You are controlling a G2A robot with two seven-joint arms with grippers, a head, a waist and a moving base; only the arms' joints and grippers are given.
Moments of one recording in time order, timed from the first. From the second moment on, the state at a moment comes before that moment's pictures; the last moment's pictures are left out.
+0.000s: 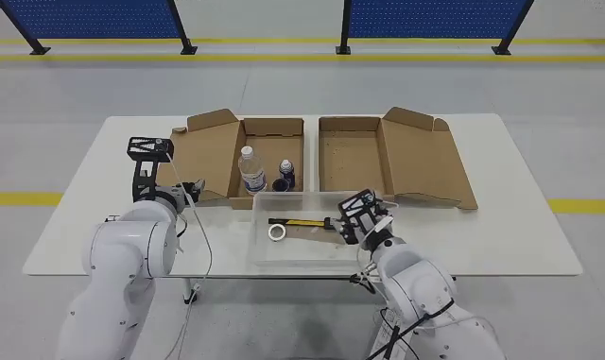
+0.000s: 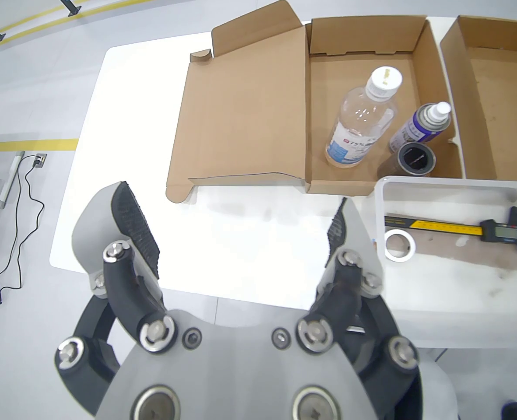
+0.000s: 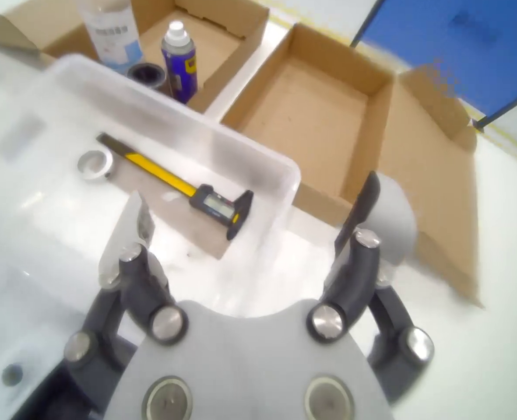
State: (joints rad) left arm 1.36 -1.13 -1.47 -2.18 1.46 0.29 -1.29; right arm -1.45 -1.22 1.06 -1.96 -1.46 0.10 0.67
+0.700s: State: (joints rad) left arm 1.36 -1.13 -1.47 -2.18 1.46 0.29 -1.29; right arm -1.35 -1.29 0.96 -1.88 -1.19 0.25 0.70
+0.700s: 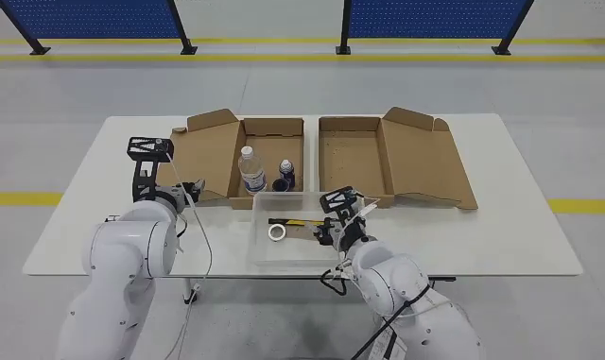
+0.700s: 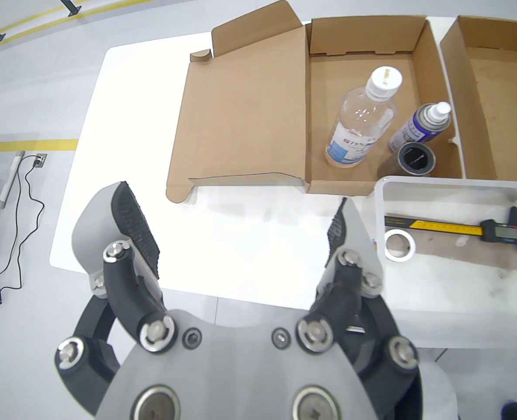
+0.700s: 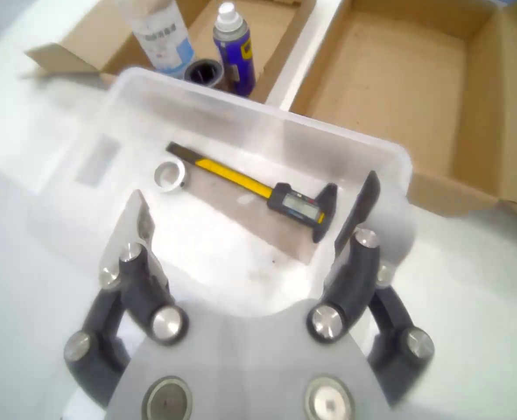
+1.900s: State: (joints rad) left arm 1.36 -1.13 -1.47 -2.18 1.46 0.29 -1.29; right arm -1.09 -1.40 0.79 -1.63 -1.12 0.51 0.91
